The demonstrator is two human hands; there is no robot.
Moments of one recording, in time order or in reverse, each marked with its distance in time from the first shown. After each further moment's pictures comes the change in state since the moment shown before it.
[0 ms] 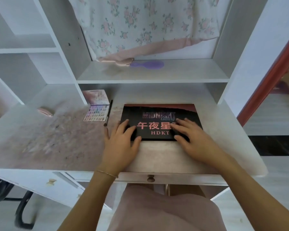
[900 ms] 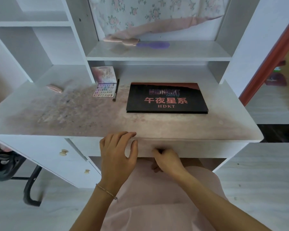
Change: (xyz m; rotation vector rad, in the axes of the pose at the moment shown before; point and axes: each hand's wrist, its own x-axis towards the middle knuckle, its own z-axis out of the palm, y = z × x) left_hand -0.111 -0.019 0.015 -0.165 0.515 0.170; right_hand -0.067 -0.076 0.123 0.709 -0.164 0.581
